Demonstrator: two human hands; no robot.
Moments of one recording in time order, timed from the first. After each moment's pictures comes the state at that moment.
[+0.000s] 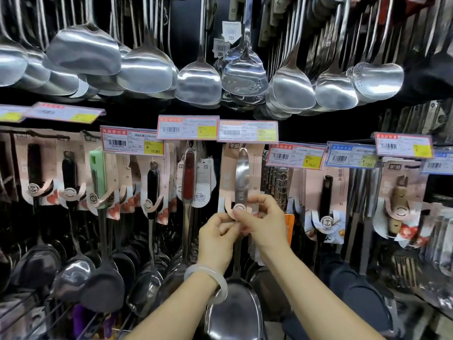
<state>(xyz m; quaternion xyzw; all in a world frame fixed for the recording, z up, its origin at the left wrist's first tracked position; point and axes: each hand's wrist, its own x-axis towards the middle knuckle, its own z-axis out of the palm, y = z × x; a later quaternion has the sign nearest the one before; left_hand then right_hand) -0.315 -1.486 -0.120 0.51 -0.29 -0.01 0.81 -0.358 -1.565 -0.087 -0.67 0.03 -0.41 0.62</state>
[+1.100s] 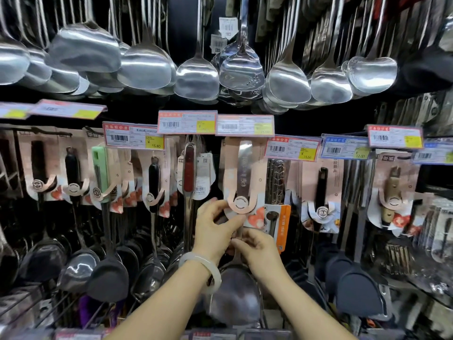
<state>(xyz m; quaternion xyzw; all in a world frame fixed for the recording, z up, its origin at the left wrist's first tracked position) -0.330 -1.471 -0.106 0.60 -0.27 0.05 0.76 -0.375 -1.564 -0.144 -0.76 0.02 -0.30 0.57</state>
